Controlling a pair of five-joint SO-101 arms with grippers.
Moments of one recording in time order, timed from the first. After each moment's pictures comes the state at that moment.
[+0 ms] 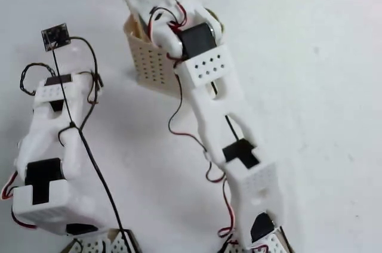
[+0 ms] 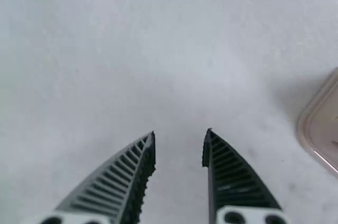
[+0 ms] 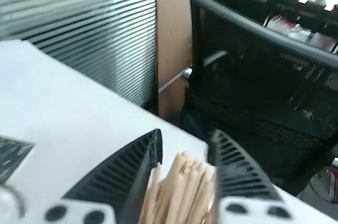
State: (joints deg) left arm -18.4 5.8 25.8 40.0 11.2; right arm -32.4 27.6 -59.3 53.6 9.9
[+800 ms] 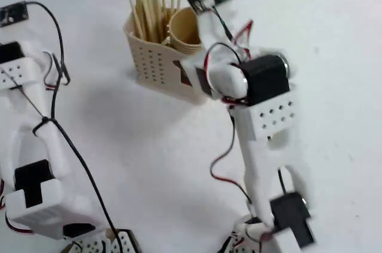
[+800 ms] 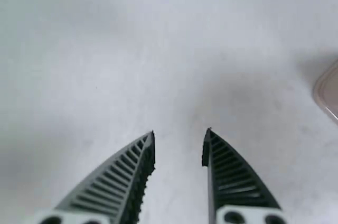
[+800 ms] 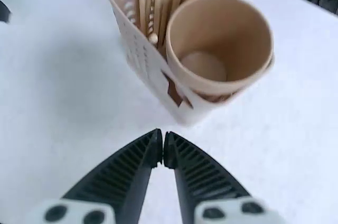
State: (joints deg) left arm -27.3 5.8 -6.9 83.2 3.3; right arm -26.4 -8.7 -30.4 98.2 10.0
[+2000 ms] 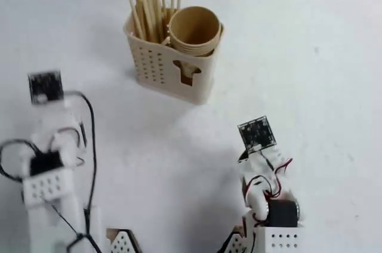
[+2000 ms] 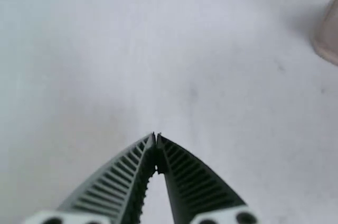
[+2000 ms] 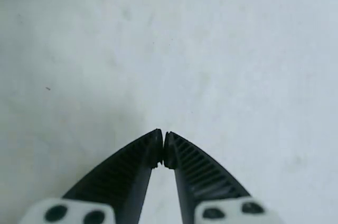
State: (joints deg) left arm -25.6 -54.9 70.8 43.2 -6.4; right arm -3.0 -102.2 91.5 65.5 22.9
